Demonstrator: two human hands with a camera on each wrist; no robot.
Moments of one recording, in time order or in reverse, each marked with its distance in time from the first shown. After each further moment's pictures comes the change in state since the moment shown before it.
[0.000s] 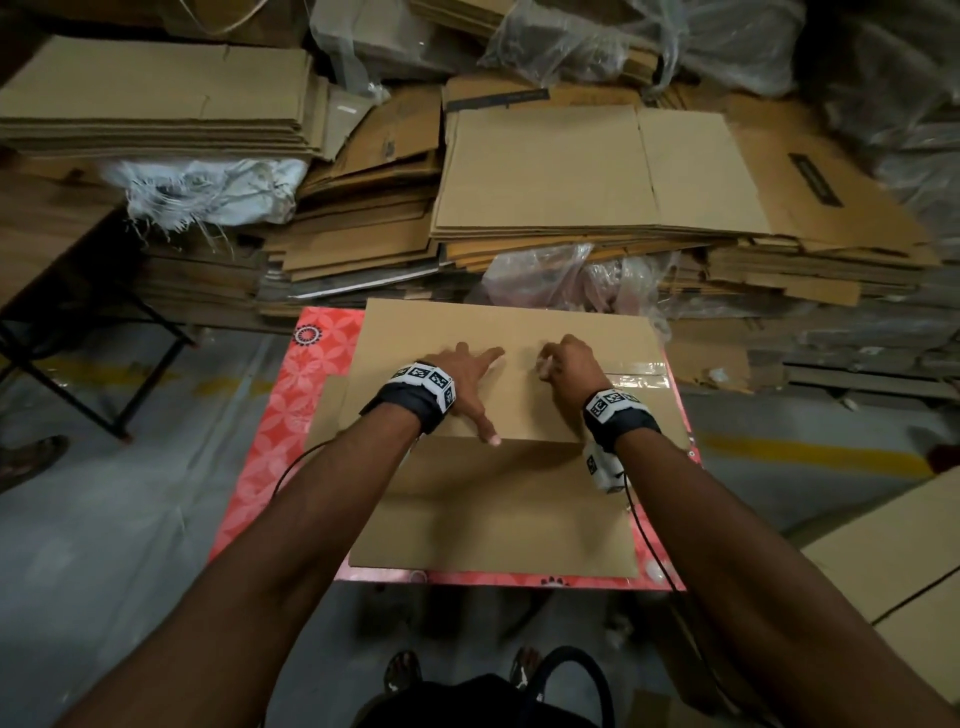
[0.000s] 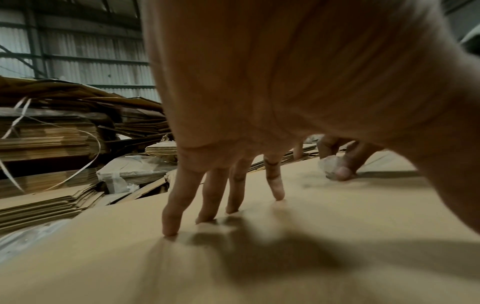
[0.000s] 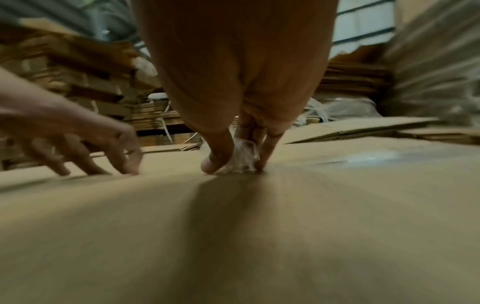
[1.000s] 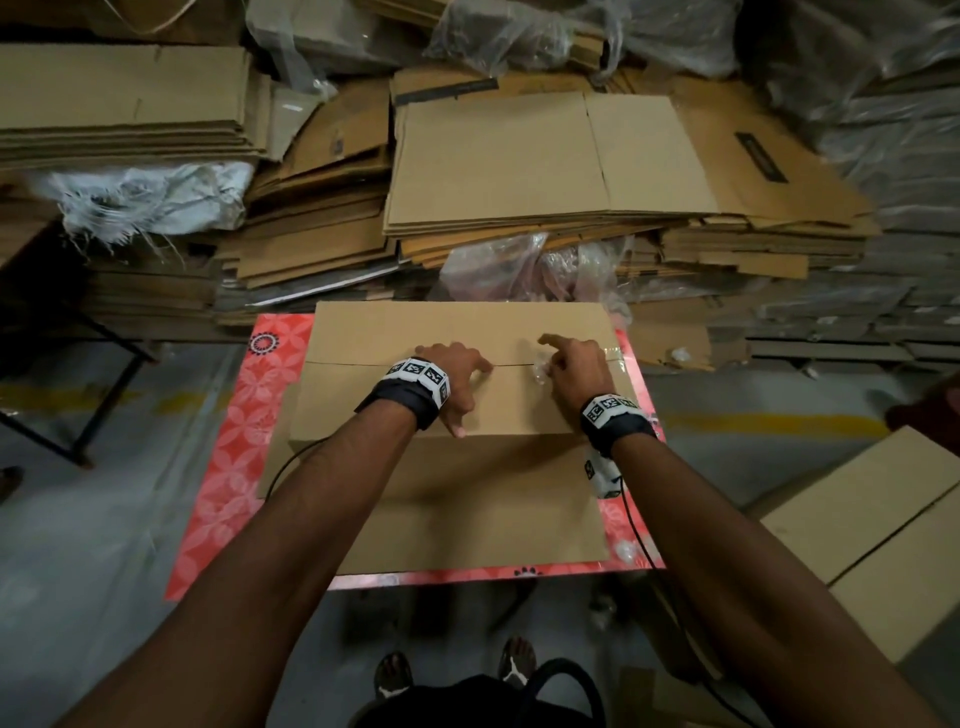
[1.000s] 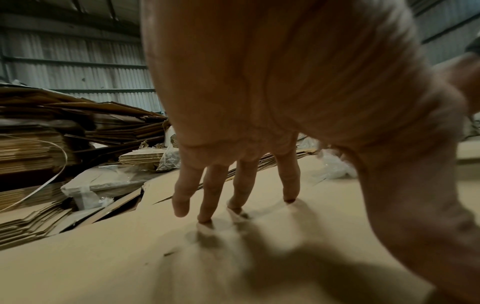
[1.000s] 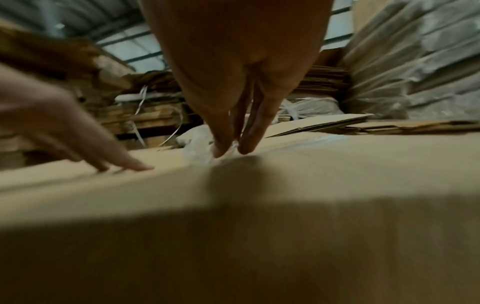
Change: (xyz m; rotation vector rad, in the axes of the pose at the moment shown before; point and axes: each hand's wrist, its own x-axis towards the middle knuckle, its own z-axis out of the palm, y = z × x) left_hand 0.024 0.053 -0.007 0.109 0.001 0.031; right_hand -0.043 0.038 -0.031 0.052 0.187 0.177
